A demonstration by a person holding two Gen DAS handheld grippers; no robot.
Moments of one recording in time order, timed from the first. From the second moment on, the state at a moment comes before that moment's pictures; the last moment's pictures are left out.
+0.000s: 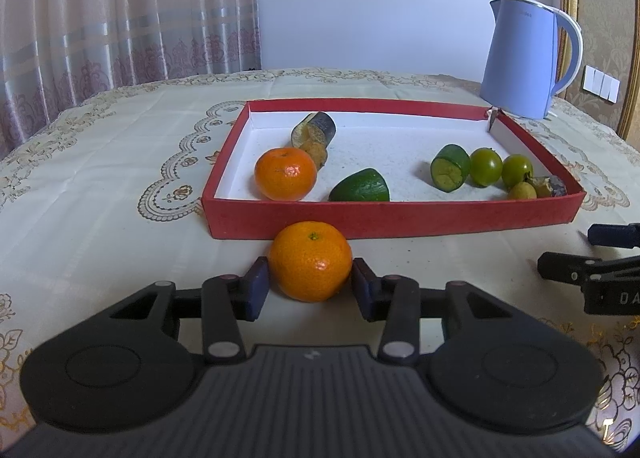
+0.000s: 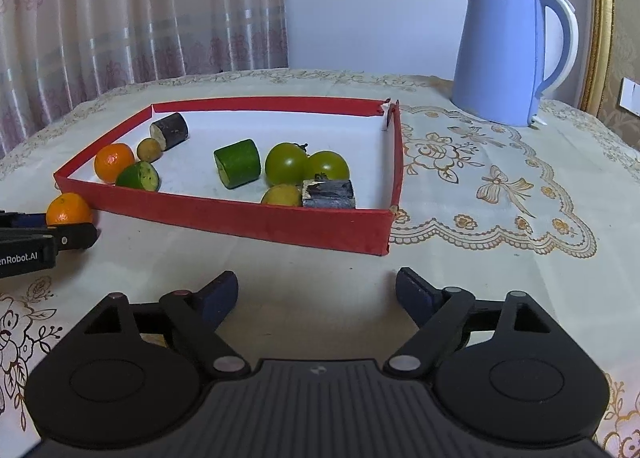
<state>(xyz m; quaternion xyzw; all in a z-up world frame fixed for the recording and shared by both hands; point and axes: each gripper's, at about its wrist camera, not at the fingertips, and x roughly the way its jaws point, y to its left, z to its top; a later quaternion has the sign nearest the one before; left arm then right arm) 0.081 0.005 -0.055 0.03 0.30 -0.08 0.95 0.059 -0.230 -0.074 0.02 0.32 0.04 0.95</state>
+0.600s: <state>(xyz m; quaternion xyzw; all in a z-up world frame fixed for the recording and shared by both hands) 0.070 -0.001 -0.046 0.04 0.30 -0.09 0.95 0.060 -0.228 -0.076 0.01 0.32 0.06 0.94</state>
